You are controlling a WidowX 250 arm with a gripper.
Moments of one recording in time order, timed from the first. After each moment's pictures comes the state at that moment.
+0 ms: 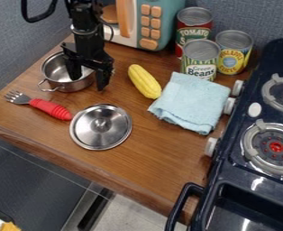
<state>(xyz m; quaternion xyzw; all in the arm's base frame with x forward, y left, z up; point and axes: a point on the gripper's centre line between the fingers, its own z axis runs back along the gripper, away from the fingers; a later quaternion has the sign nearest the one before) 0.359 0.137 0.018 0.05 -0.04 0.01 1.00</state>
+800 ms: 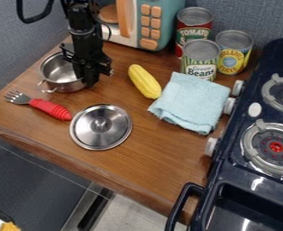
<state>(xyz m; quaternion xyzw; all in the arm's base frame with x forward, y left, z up) 0.354 0.138 0.020 0.04 -0.04 0.00 1.00</state>
